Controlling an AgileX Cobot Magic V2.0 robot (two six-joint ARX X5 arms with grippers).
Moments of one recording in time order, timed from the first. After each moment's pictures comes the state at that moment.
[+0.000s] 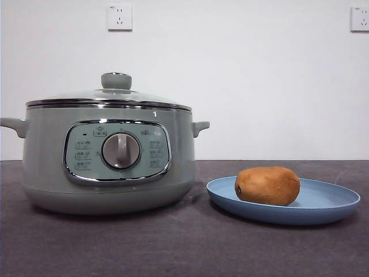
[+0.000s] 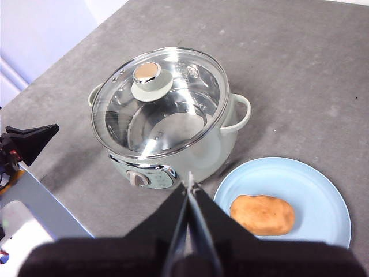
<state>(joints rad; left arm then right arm) -0.06 0.00 0.03 -0.22 0.11 -0.29 0.44 0.97 1.33 -0.92 -0.31 0.02</state>
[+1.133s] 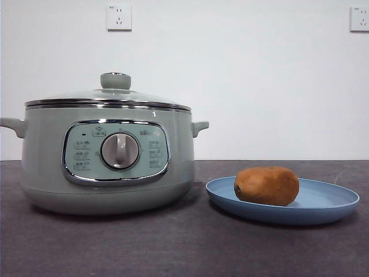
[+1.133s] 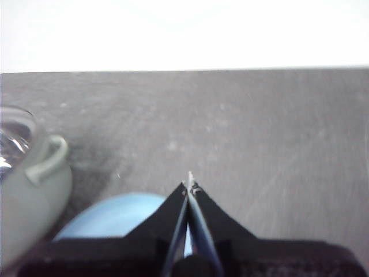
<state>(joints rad) -0.06 0.00 0.03 -0.22 0.11 -0.29 -0.02 0.63 0.51 -0.14 -0.28 0.02</state>
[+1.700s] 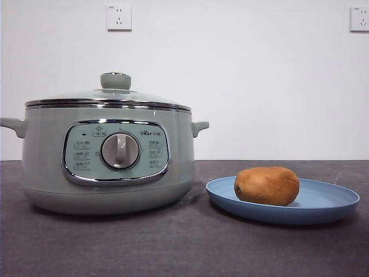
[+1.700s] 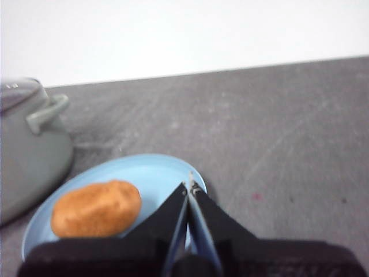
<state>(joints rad) -0.06 0.00 0.03 -0.22 0.11 -0.29 -0.03 0.04 0.02 -0.09 -0.27 0.09</state>
